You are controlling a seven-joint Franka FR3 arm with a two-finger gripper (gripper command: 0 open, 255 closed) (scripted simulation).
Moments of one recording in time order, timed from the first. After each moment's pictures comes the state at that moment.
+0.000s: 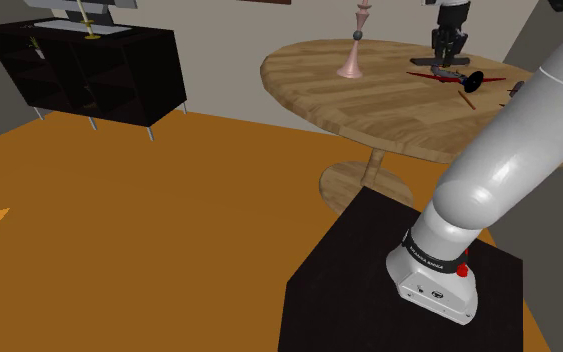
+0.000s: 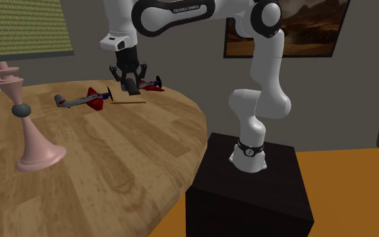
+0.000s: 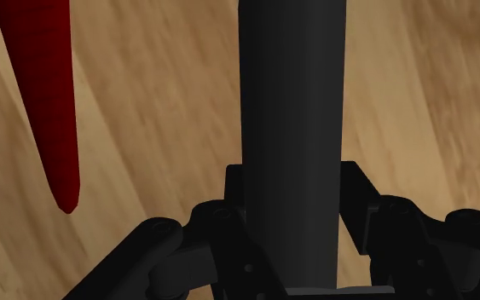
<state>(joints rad) -0.16 -0.16 -0.87 -1.83 -0.35 1.73 -1.73</state>
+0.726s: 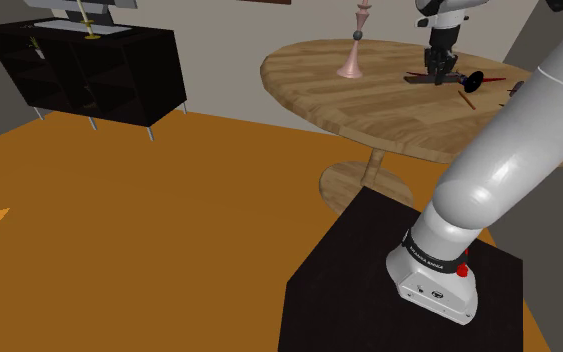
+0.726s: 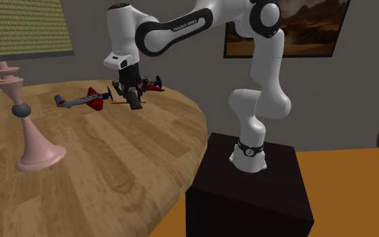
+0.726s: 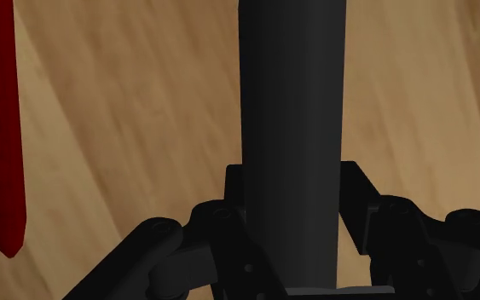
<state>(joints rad) -0.17 -0.15 -0.88 -1.97 -0.36 1.88 -1.70</state>
